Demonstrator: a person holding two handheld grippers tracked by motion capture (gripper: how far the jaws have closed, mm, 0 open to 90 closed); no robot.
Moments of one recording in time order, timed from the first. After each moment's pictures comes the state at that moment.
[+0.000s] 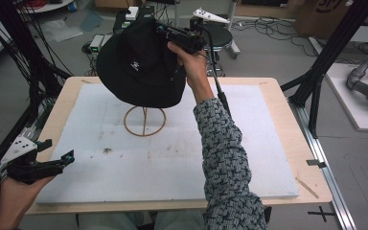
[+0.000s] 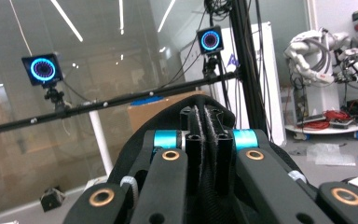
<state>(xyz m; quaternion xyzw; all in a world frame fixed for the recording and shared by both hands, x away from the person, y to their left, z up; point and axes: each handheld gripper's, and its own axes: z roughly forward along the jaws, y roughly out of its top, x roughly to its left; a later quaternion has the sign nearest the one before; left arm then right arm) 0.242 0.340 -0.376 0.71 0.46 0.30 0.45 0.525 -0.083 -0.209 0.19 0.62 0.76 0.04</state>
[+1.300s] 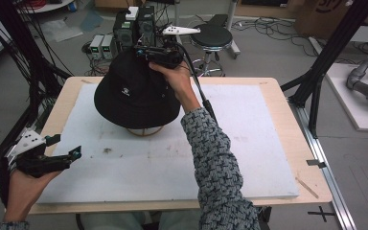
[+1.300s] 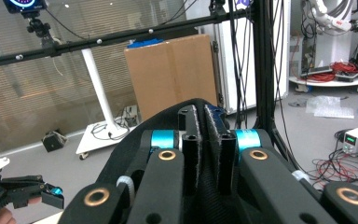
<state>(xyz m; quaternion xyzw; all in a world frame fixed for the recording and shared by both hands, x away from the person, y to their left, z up) 0.258 0.328 -0.373 0.72 0.44 0.28 0.46 0.516 -0.030 -0.245 0.18 0.71 0.68 0.04</state>
